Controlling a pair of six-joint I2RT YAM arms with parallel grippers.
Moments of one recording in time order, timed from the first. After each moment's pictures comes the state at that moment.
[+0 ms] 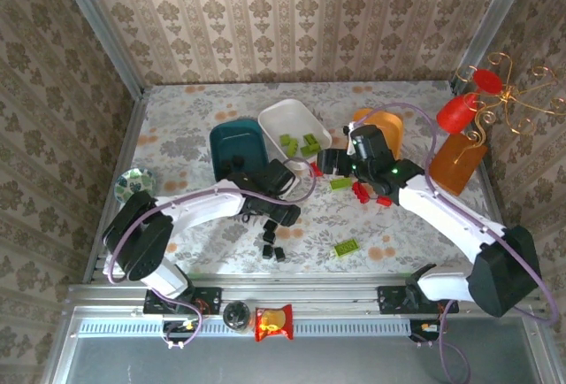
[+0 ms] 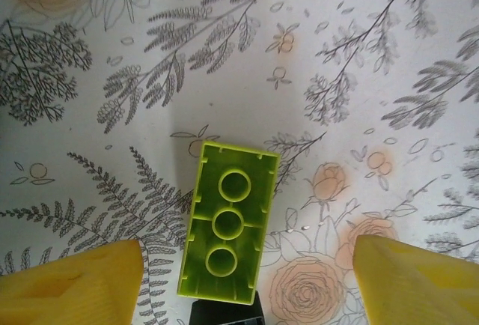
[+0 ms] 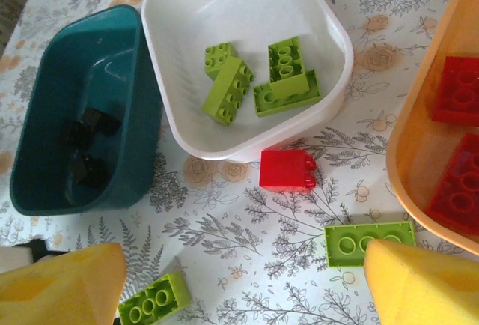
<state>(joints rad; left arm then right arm) -0.90 1.58 0.97 -0.53 0.01 -0.19 0.49 1.27 0.95 -0.35 -0.01 0.48</state>
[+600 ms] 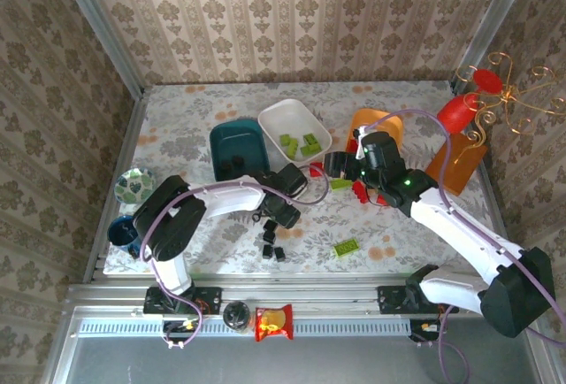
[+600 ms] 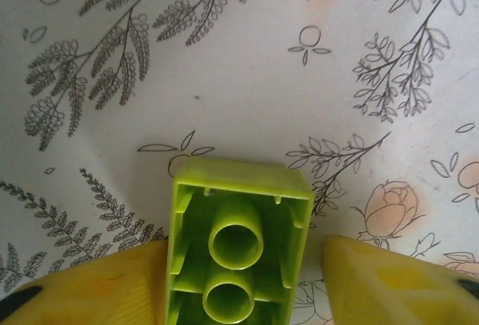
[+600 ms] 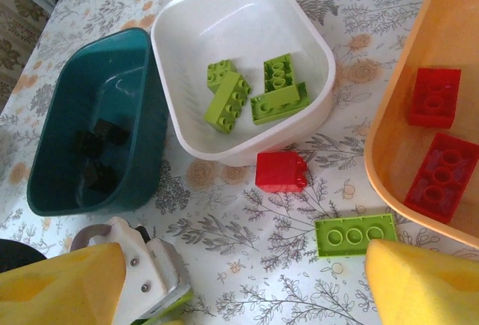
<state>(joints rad) -0.92 1.78 1.06 -0.57 -0.03 -0.14 0.49 1.15 0.89 -0.35 0.02 0.49</state>
